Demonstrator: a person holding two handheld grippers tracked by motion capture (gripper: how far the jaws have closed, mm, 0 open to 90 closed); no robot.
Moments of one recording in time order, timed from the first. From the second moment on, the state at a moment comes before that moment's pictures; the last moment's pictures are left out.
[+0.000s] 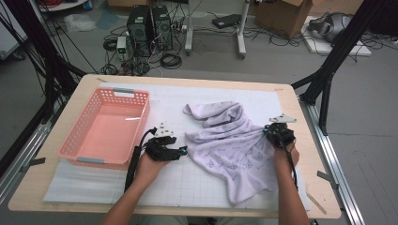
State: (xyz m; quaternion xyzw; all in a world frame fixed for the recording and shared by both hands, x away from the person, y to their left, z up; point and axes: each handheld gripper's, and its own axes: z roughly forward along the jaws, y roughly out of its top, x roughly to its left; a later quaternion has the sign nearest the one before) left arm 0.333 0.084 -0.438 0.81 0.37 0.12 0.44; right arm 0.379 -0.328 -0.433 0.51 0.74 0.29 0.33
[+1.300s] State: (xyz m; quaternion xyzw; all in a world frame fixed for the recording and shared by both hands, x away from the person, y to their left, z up) left arm 0.311 0.101 -0.435 0.81 0.36 0.14 0.44; right arm 0.304 -0.343 -0.419 0.47 0.74 0.42 0.24
